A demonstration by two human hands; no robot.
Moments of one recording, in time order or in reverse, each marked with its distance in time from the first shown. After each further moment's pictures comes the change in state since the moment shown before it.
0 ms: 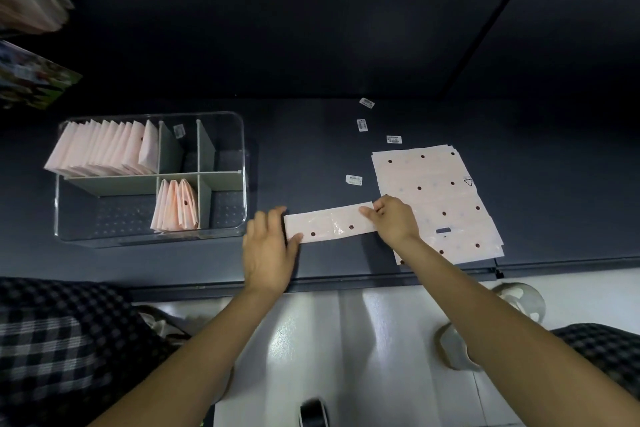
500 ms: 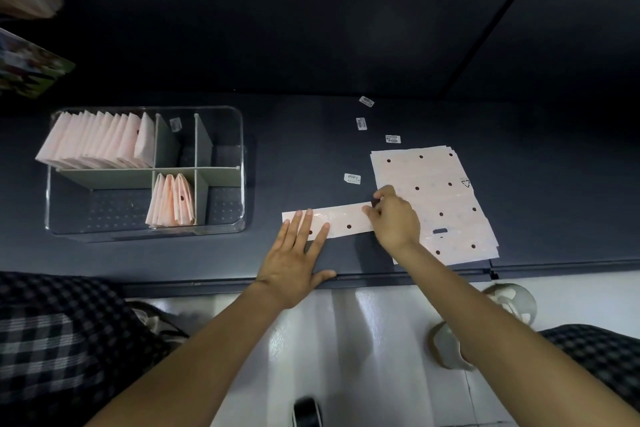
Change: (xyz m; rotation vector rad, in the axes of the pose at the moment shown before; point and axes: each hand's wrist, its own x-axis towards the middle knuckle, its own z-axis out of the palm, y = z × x) left_hand -0.007 -0.008 0.036 0.570 -0.401 0.474; right_hand -0.011 -0.008 -0.003 -0.204 0.139 -0.080
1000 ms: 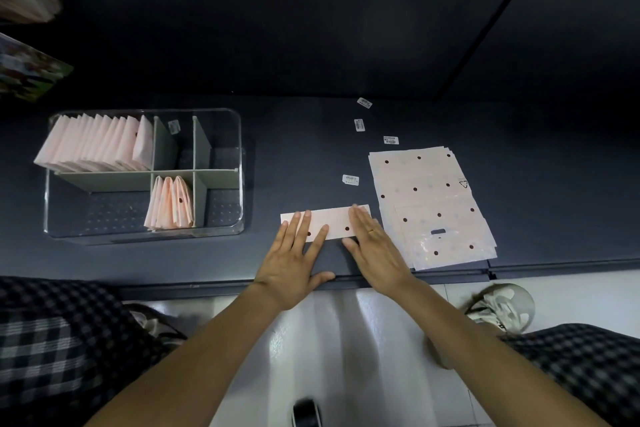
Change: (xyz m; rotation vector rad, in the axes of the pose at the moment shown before) left_hand 0.001 -0.001 0.002 -0.010 0.006 0.000; right_hand -0.041 0.019 0.028 -0.111 -0.189 -0.458
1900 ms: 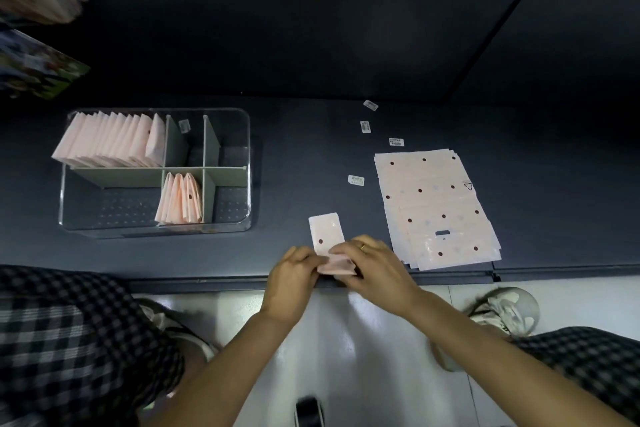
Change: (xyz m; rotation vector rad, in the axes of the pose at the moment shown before) left_hand -0.029 0.023 -0.017 -0.560 0.263 -0.191; right_hand -0.029 -0.028 -0.021 0.035 0.084 -0.307
